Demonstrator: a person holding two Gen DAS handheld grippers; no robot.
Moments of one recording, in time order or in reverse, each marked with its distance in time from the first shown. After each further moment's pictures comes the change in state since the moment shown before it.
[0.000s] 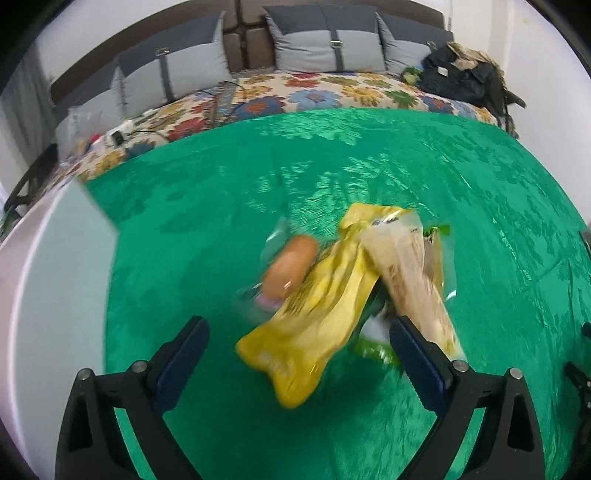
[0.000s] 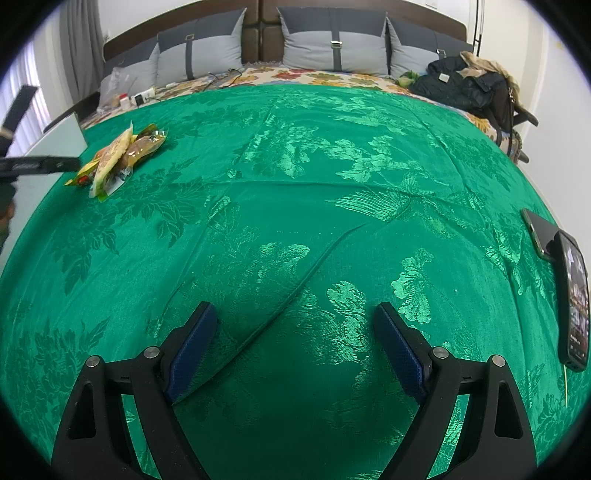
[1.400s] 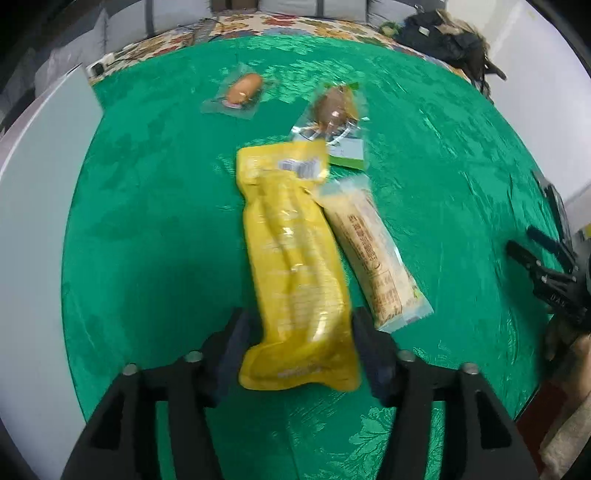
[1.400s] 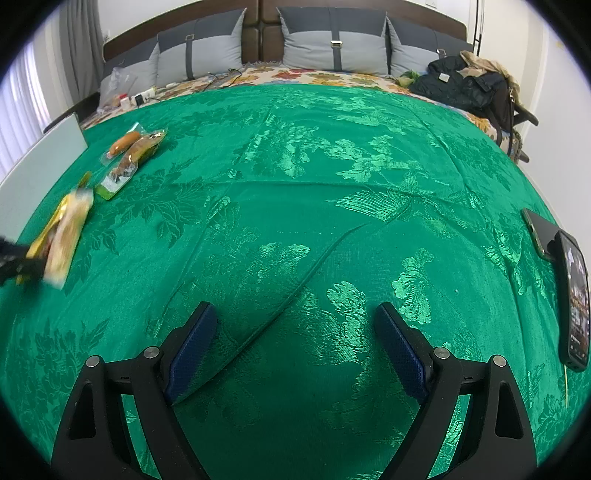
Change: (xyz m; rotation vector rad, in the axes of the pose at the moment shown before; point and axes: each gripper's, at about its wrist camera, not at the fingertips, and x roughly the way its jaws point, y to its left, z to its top) left arm -0.062 -0.034 -0.111 -0.078 0.231 -0.145; right arm 0.000 -0.001 0.000 0.000 -0.001 0.003
